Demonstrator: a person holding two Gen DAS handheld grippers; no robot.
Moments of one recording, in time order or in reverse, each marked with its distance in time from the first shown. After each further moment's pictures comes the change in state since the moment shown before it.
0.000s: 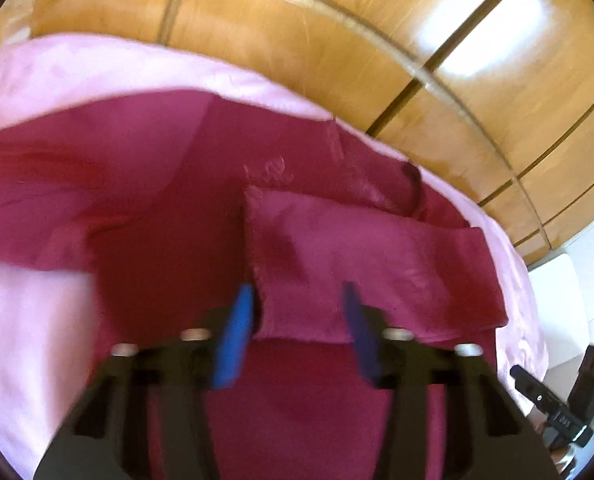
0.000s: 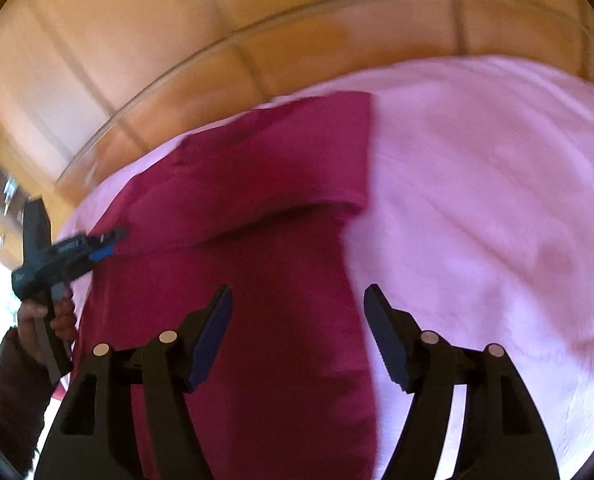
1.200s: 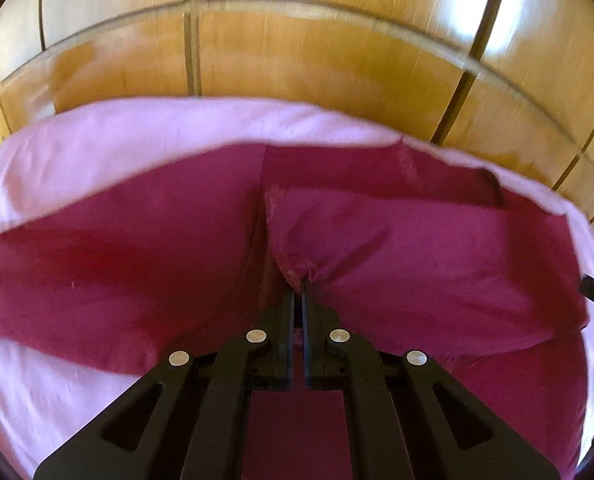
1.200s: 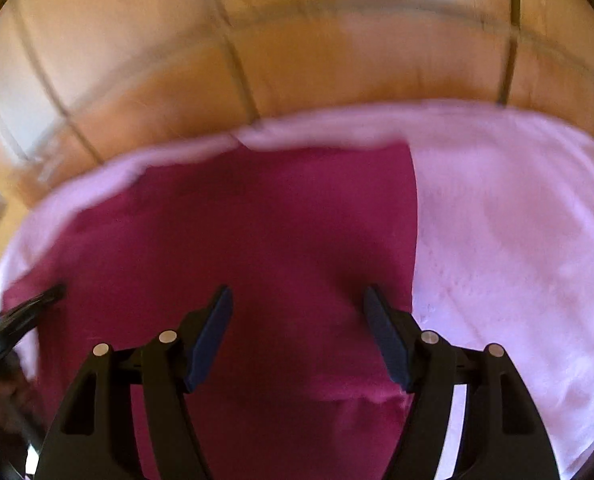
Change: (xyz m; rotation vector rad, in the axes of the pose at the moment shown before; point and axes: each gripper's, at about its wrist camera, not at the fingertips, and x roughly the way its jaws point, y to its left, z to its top) left arm 0.007 0.012 0.025 0.165 -0.094 0.332; right arm 0.105 0.032 0.087 -0.090 0.029 -0.182
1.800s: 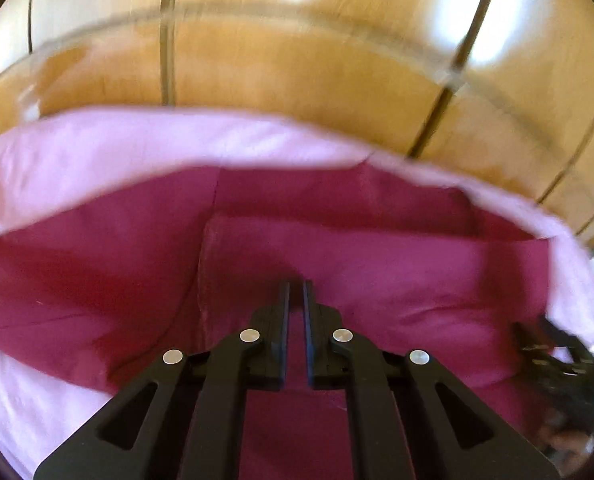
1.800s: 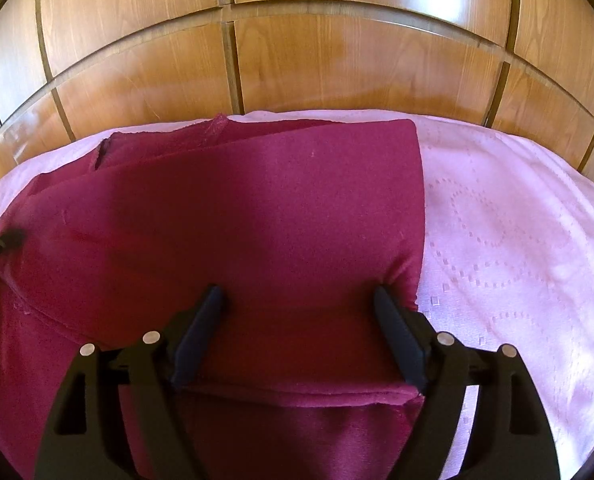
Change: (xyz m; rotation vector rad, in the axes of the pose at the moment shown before) left arm 0.020 -0.017 0.022 -0.033 0.004 -0.039; right arm 0.008 0.016 -0.028 -0.108 -0.155 -0.133
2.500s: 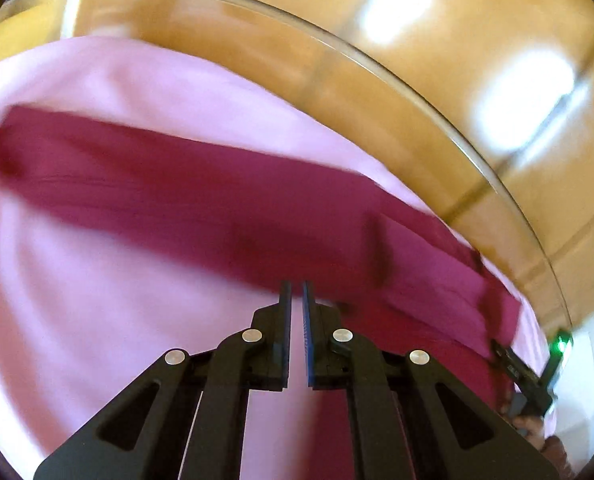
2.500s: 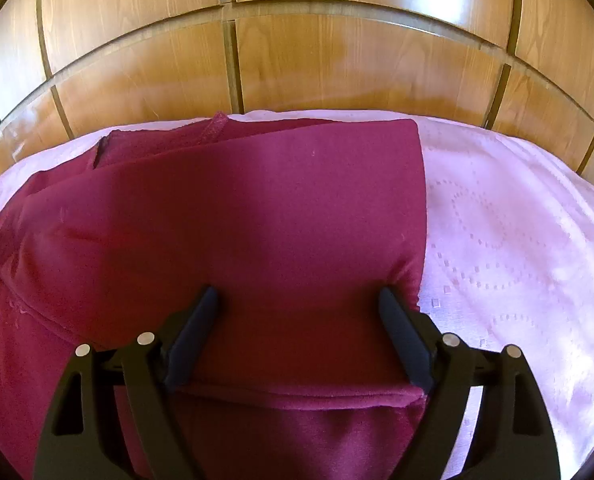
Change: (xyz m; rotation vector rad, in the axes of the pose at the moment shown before) left arm -0.108 0.161 -0.082 -0.383 -0.161 -0.102; right arm 0.006 0.005 0.000 -0.009 -0.002 -0.015
